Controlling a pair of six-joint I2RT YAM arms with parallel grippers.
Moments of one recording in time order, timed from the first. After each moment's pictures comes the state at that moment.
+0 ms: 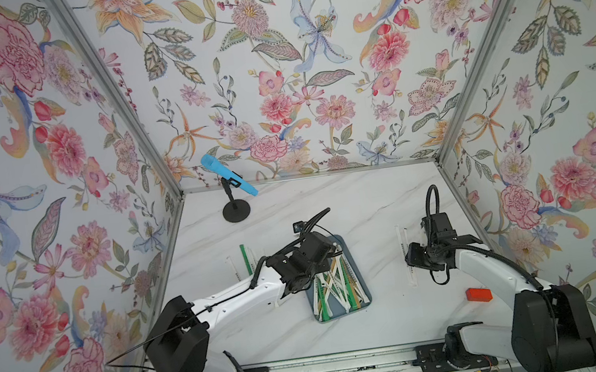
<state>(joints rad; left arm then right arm) -0.93 1.52 1.03 -0.39 -0.32 -0.86 0.08 1.26 0.69 -0.57 -0.07 0.37</state>
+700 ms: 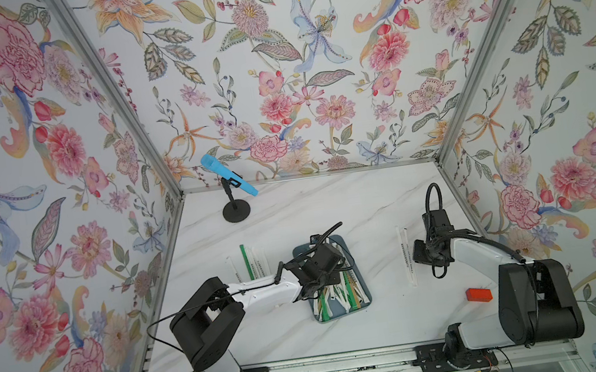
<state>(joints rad) -0.96 1.68 0.94 -0.21 -0.19 -0.82 0.03 1.42 0.72 -0.50 0.06 0.32</state>
